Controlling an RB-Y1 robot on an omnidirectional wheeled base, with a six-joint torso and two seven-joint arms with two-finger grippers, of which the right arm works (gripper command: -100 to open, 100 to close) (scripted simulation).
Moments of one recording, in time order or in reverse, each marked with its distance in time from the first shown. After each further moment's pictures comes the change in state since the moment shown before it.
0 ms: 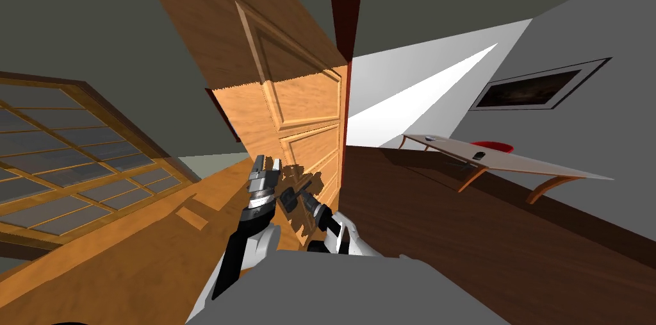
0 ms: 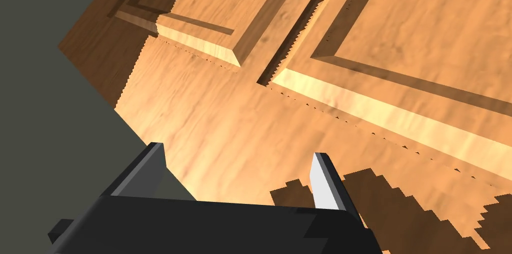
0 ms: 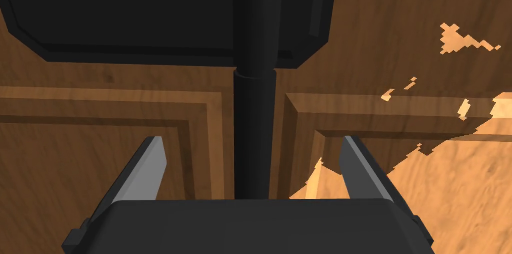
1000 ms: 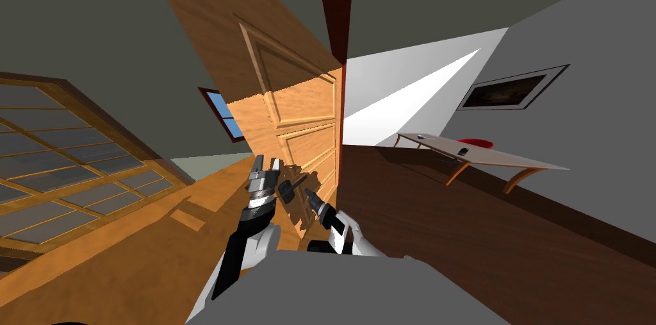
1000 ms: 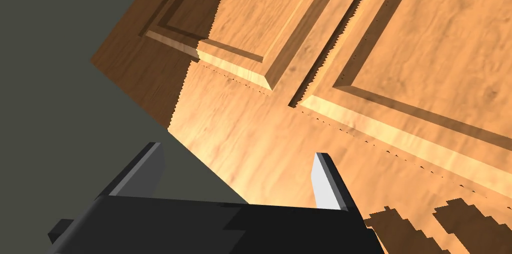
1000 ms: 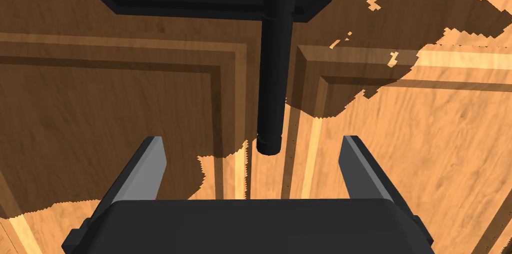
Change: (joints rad) arm 0.011 -0.034 -0.031 0.004 -0.003 -0.007 0.007
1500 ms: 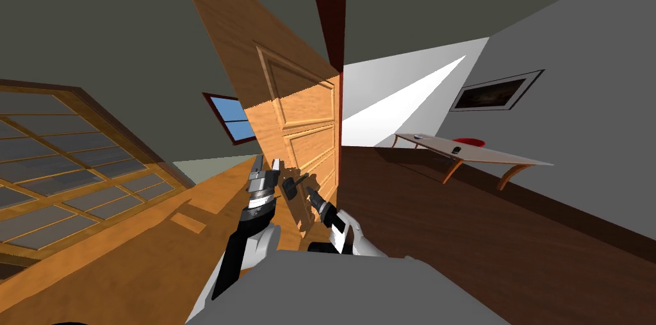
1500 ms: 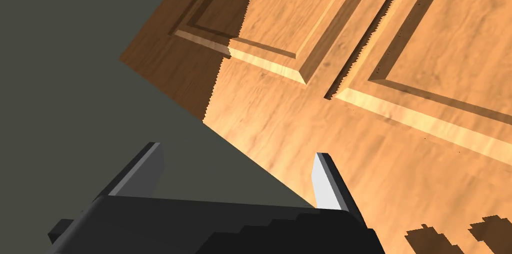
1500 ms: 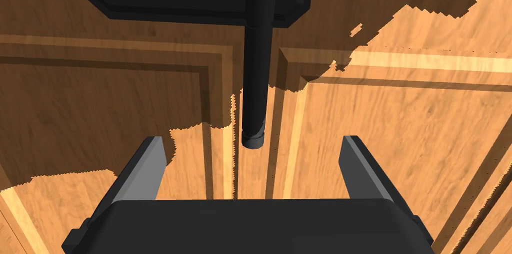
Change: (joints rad) arm 0.004 0.003 -0.029 0.009 -0.002 -0.002 0.008
